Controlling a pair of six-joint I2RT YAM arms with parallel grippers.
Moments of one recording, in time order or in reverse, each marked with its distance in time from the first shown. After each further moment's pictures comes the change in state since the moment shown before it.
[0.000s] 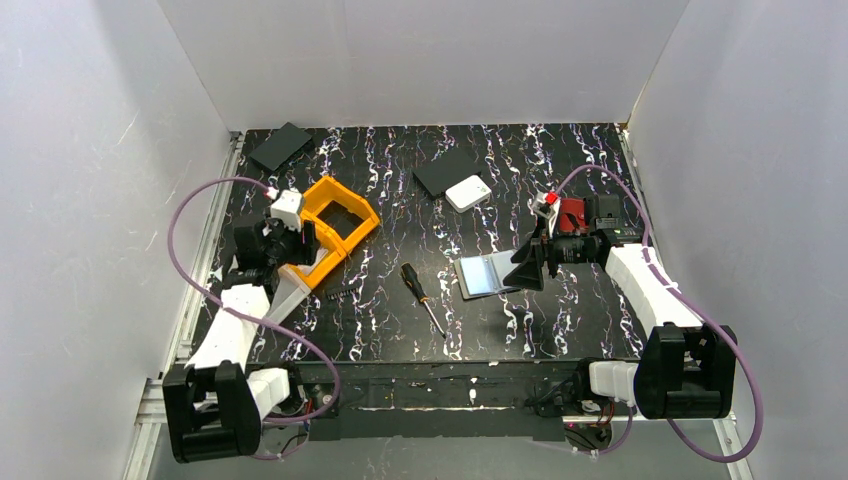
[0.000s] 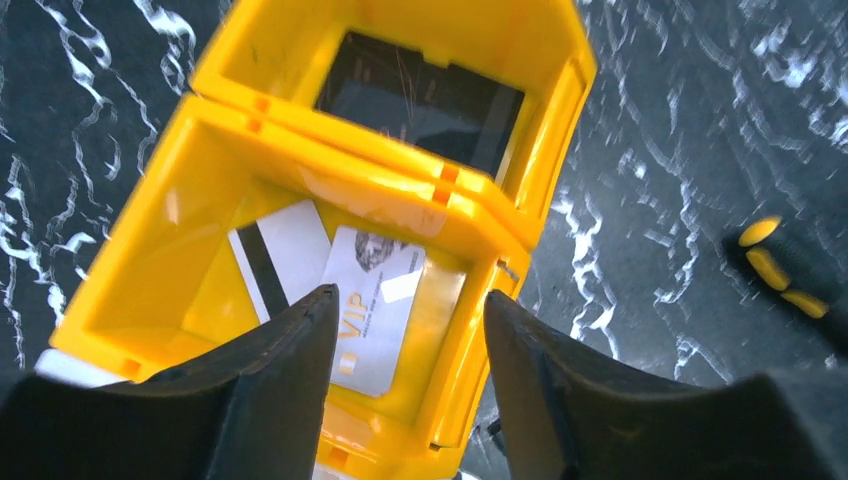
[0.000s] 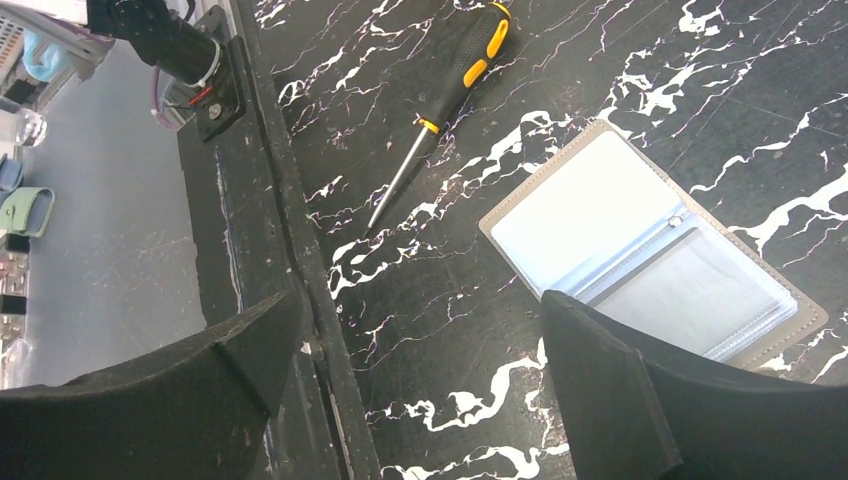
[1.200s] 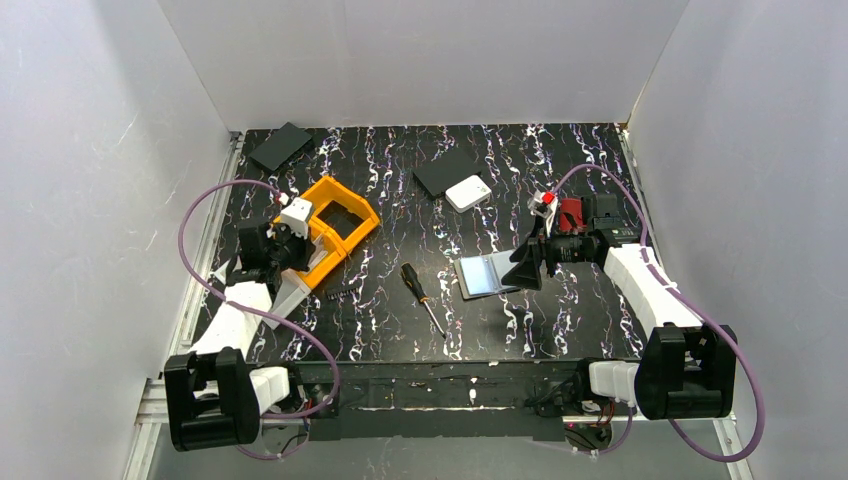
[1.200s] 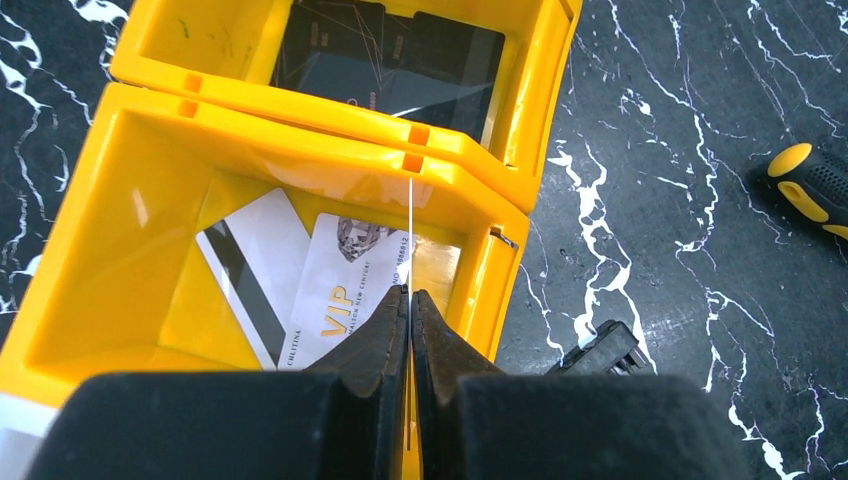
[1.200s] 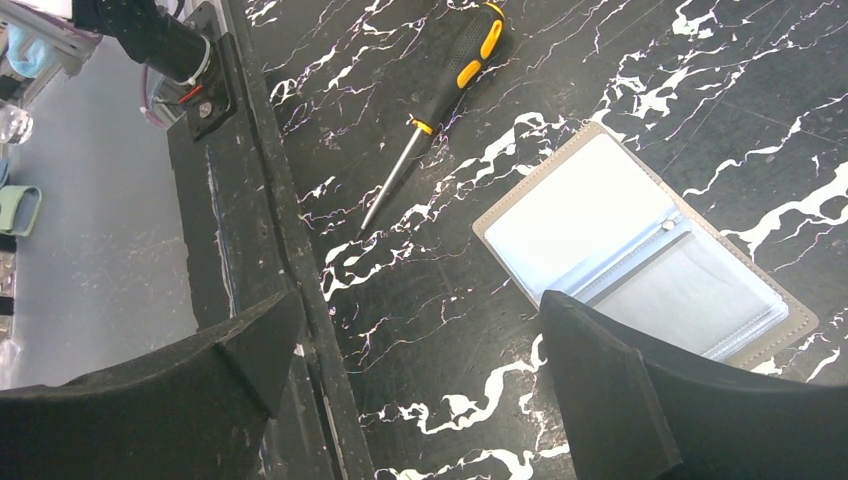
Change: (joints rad) left arm 0.000 0.017 -0.014 0.000 0.051 0.082; right arm 0.019 0.000 0.000 0.025 0.024 0.015
